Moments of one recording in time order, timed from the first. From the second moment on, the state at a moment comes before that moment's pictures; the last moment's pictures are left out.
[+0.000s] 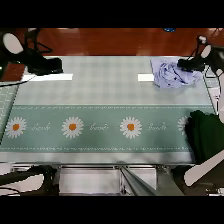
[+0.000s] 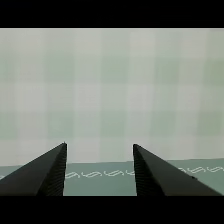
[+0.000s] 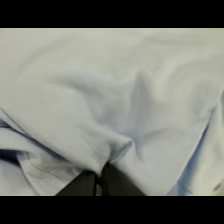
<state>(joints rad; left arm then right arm) -0.07 -1.40 1.51 1.43 -1.21 -1.66 -0.19 -1.93 1.85 -1.53 0.96 1.63</state>
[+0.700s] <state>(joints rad) -0.07 -0.77 1.00 1.32 -1.16 -1.65 -0.11 -1.35 2.03 -1.12 0.92 1.34</state>
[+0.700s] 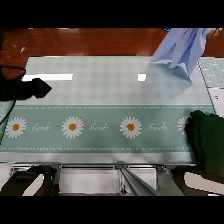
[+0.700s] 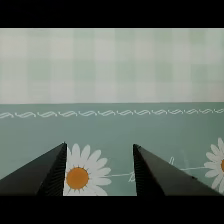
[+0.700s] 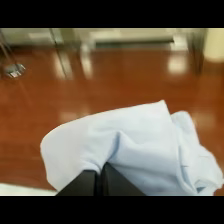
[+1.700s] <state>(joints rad) 0.12 -0.63 0.84 1.27 -1.17 -1.57 0.71 -1.30 1.45 -1.05 0.97 1.42</state>
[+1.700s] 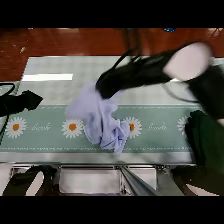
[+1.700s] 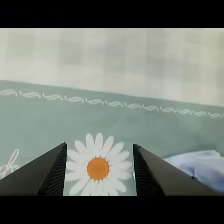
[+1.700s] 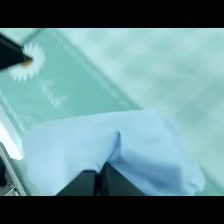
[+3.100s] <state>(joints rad) 0.14 -1.08 0.50 0.80 -1.06 -1.23 -0.05 -0.67 0.36 -0.98 1.12 1.55</state>
